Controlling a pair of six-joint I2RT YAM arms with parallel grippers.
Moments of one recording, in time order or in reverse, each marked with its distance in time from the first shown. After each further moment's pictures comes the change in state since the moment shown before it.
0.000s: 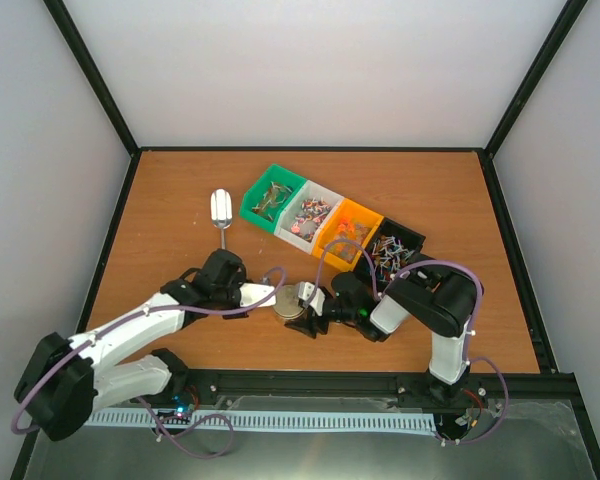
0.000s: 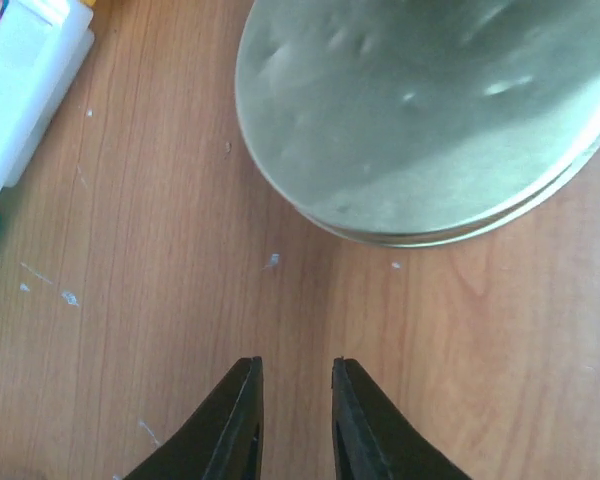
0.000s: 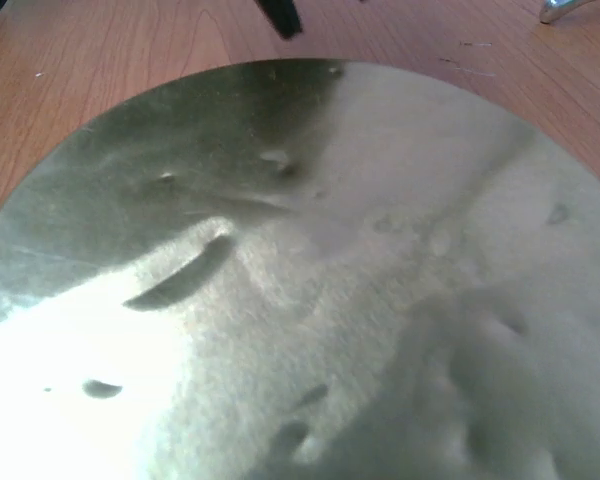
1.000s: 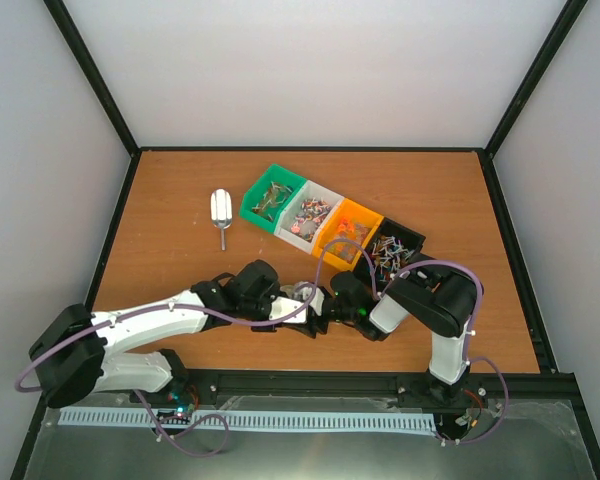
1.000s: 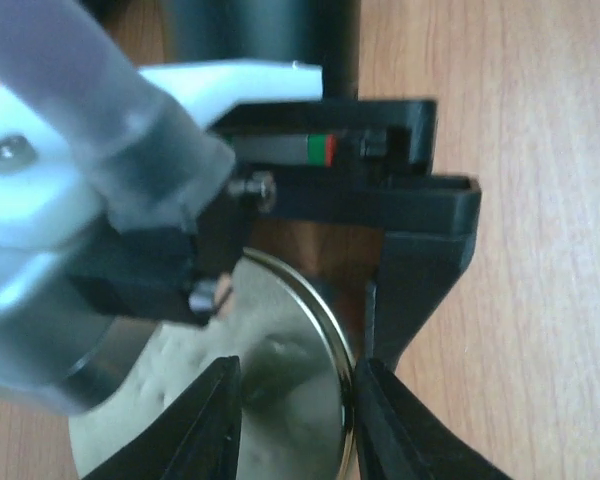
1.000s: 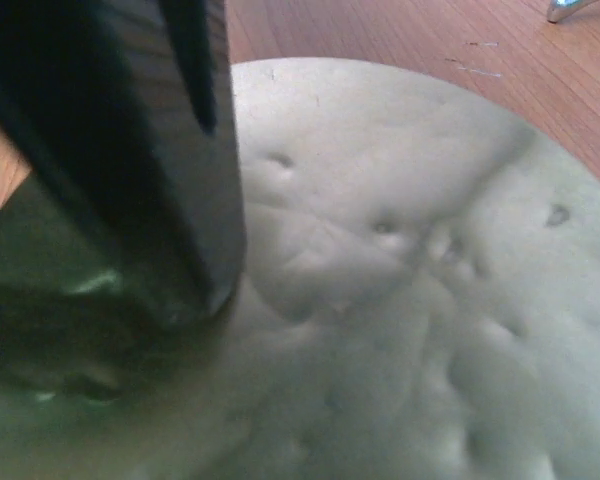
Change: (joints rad) left arm -0.284 0.116 0.090 0.042 0.052 -0.159; right arm 0.000 0.000 0.010 -0.016 -0.010 0.000
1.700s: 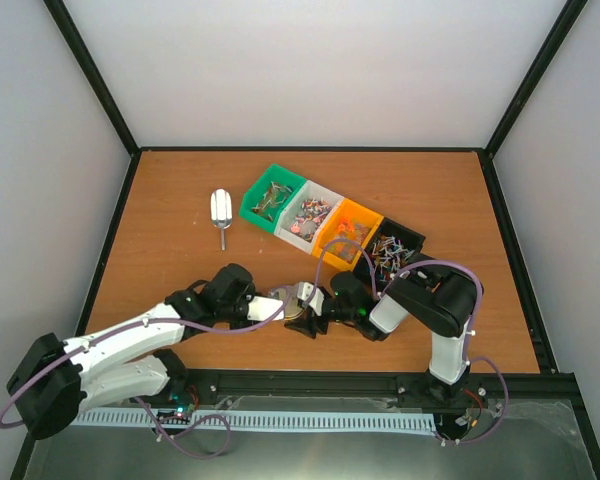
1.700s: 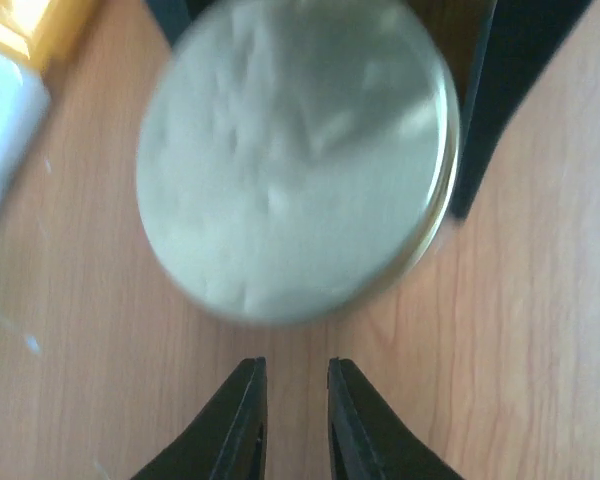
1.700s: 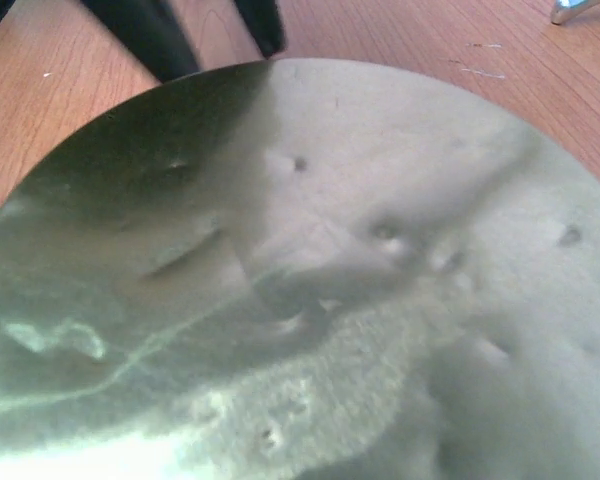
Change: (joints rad) left arm 0.109 -0.182 -0.122 -0.031 -0.092 0.057; right arm 0.000 0.000 0.000 -0.001 0.000 -0.003
